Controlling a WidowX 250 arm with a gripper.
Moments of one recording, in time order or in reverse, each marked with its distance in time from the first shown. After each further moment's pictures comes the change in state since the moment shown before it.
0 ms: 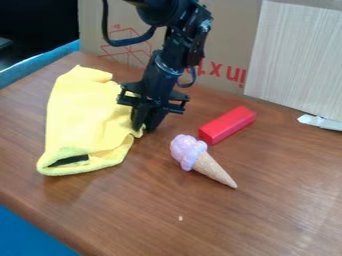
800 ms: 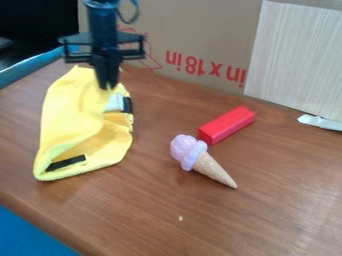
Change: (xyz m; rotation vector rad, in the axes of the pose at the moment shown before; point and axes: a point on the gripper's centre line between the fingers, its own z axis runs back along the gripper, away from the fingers) arm 0.028 0.070 0.049 -0.289 0.056 0.060
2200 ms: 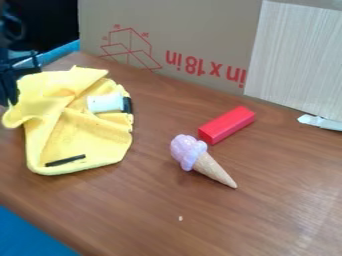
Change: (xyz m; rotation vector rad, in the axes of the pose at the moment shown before) arm 0.048 0.144 -0.053 -0.018 0.170 0.110
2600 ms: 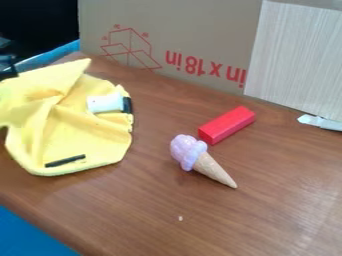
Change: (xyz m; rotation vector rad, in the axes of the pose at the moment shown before) arm 0.005 0.033 0.002 0.022 0.004 0.045
